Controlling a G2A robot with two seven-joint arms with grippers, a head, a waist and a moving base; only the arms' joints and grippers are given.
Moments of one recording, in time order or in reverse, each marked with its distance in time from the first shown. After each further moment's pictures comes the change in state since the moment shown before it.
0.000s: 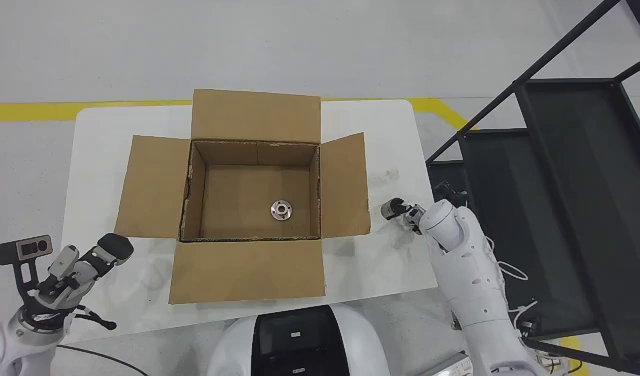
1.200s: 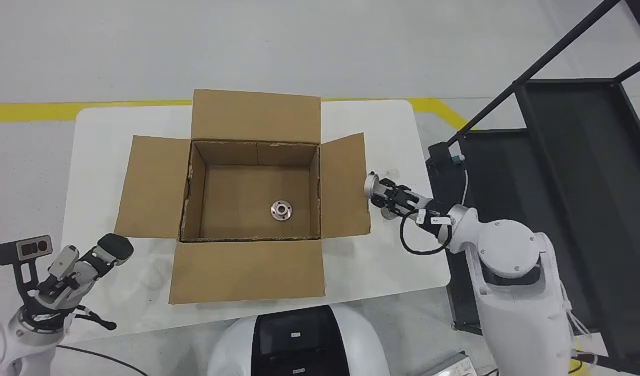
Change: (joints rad) left arm 0.000 0.000 0.000 0.000 0.000 0.000 0.000; right arm -0.289 0.041 0.102 -0.799 0.562 -0.412 0.166
